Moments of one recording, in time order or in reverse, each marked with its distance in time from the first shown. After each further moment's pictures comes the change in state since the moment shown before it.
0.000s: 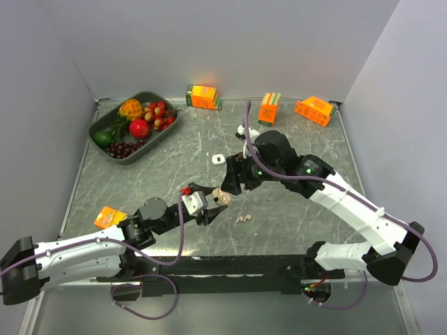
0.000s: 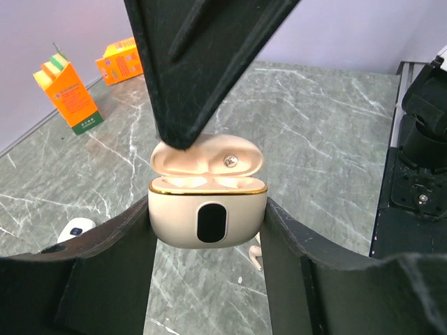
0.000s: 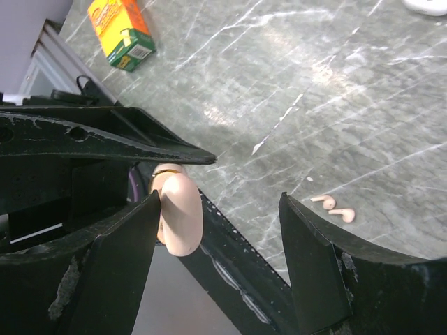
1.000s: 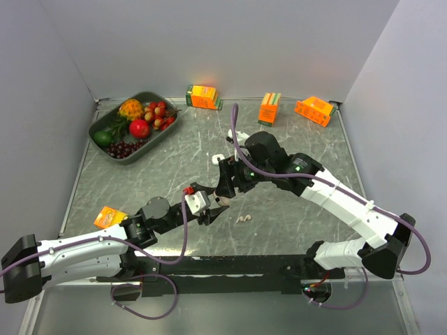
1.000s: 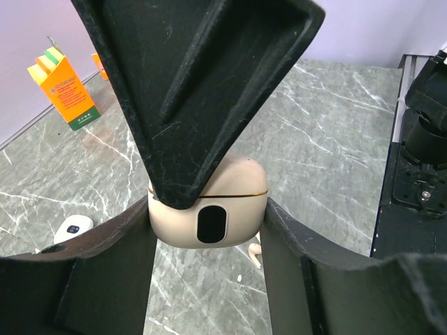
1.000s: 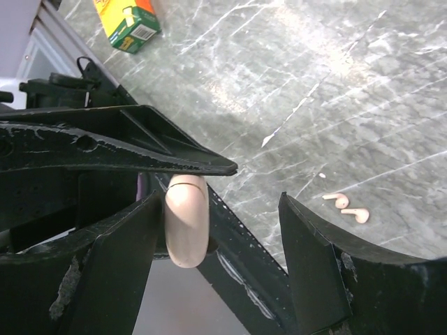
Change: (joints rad) left arm 0.000 0.032 0.006 0.006 0.001 0.000; right arm 0.027 0.059 0.007 0.005 -0.039 0.003
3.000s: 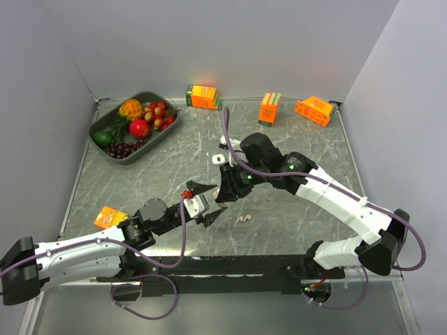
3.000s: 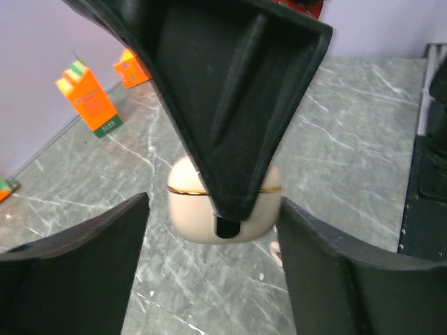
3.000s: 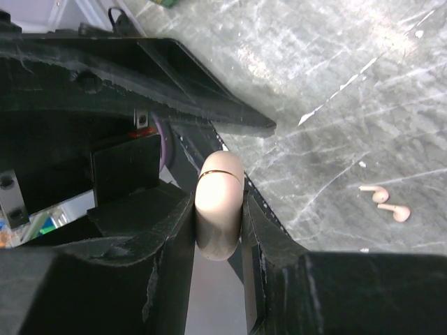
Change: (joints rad) left arm 0.002 -0.034 -0.021 0.007 -0.028 0.081; right arm 0.004 0.036 -0.003 -0.025 -0.161 -0.031
